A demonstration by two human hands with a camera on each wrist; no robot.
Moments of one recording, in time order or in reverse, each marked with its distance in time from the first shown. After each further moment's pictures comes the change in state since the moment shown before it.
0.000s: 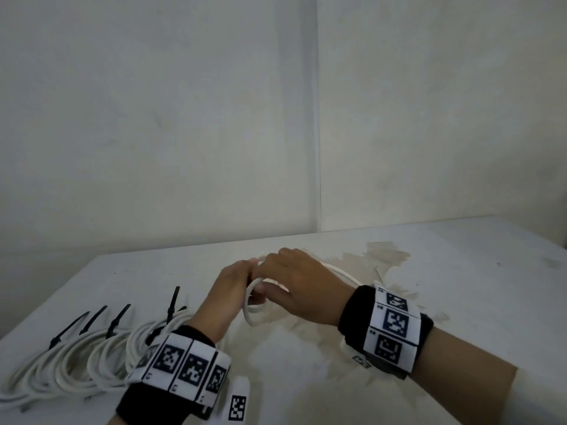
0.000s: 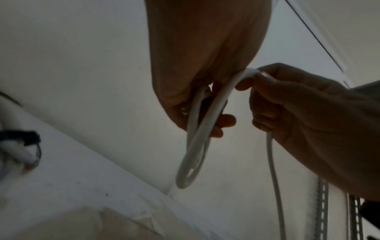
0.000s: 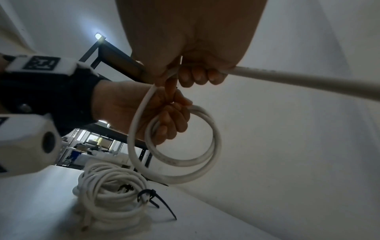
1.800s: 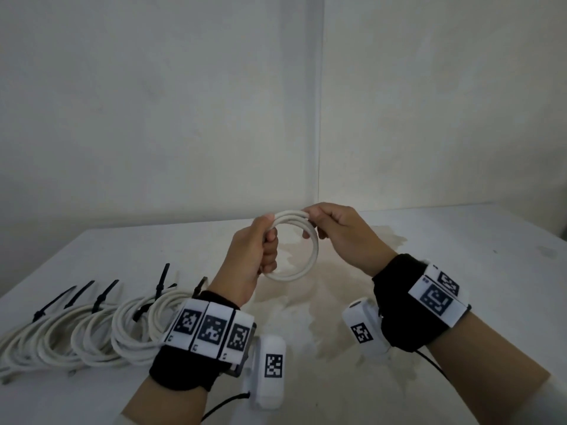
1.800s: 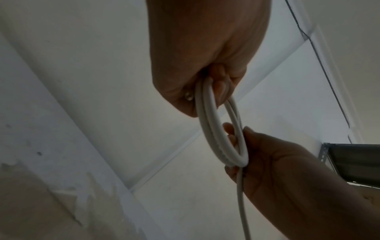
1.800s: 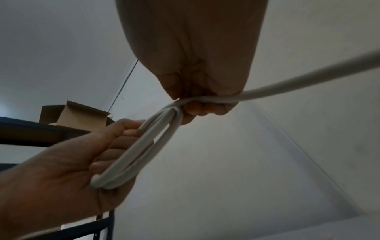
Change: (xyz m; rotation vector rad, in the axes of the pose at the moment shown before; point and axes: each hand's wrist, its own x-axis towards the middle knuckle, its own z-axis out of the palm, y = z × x) left_hand 0.011 0.016 0.033 -0.408 -0.033 -0.011; right_hand -0.016 0.045 -0.034 0.581 0.152 0.610
